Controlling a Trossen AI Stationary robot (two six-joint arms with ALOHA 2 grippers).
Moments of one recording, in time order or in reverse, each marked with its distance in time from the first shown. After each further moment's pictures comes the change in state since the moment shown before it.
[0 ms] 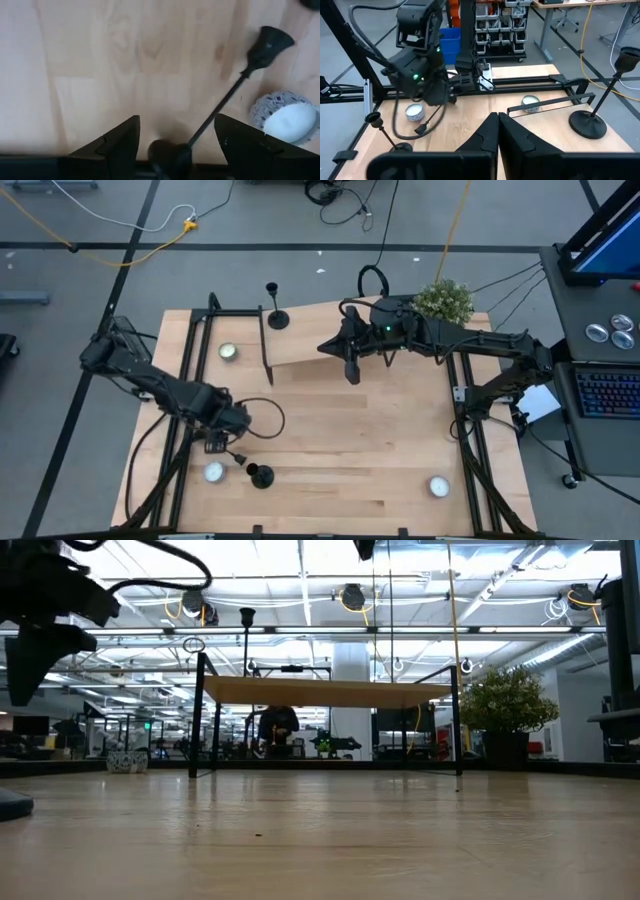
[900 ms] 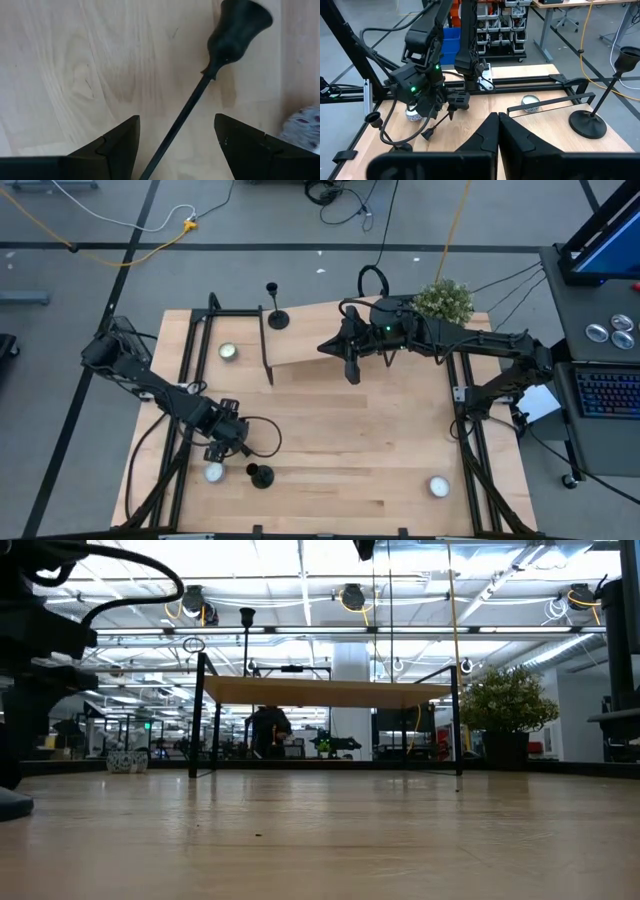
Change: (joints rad) left arm -0.095 0.000 -0.225 0.377 -0.075 0.157; right arm 0.000 0.000 0.000 -0.001 0.000 0.001
